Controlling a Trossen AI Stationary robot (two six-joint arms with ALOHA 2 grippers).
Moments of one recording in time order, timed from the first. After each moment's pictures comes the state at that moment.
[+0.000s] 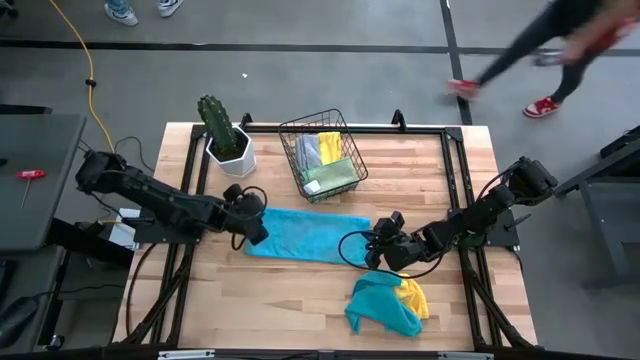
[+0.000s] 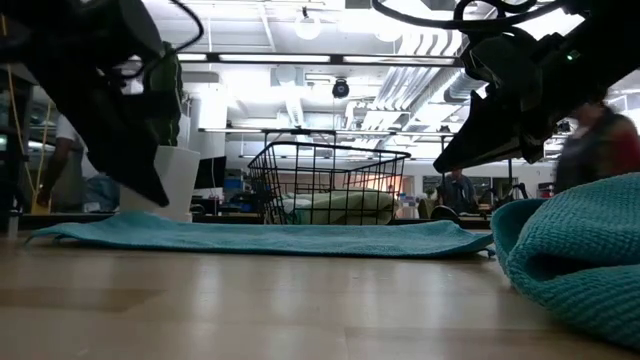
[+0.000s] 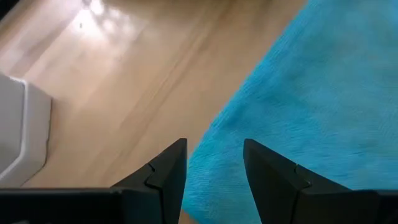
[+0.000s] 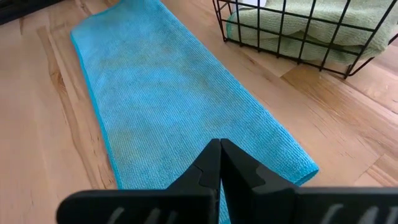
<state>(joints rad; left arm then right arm) -0.10 1.22 0.46 -0.39 -0.59 -0.62 0.47 1.49 0.61 0.05 0.73 0.84</state>
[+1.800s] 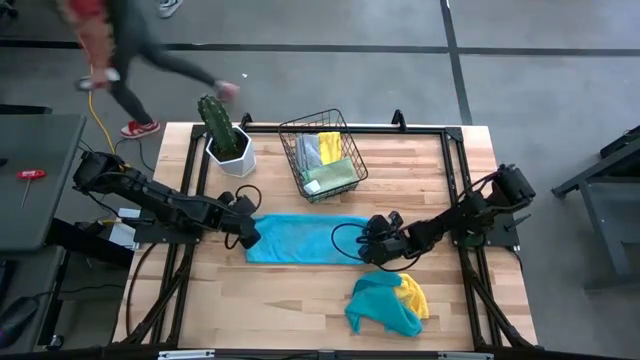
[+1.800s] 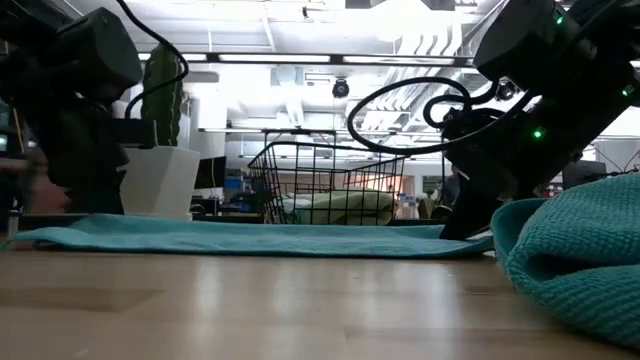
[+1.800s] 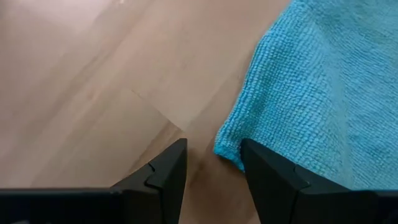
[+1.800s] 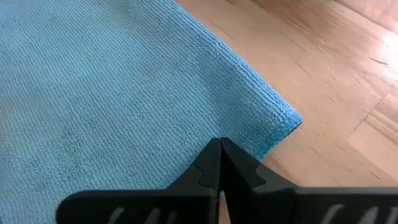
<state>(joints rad) -0.11 1.22 0.35 -0.43 -0.36 -0.82 0.37 1.70 0.62 -0.02 0.59 0.96</state>
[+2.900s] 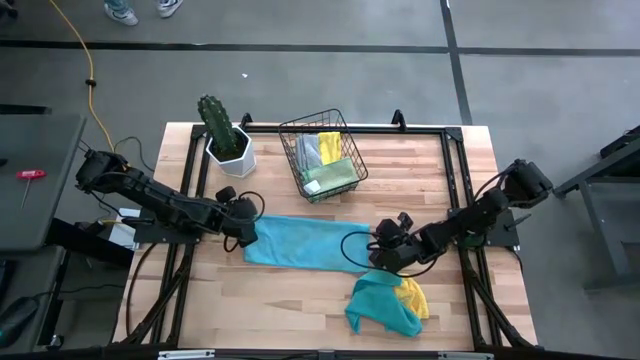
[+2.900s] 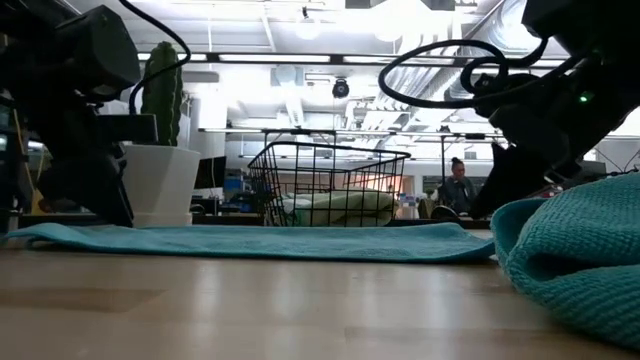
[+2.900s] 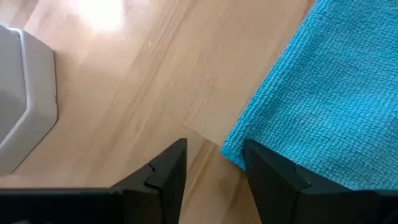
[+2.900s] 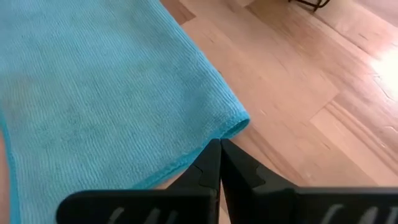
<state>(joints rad) -0.13 1.23 0.39 -0.49 -0.55 -0.62 0.46 1.54 0.61 -0.17 0.66 0.96</state>
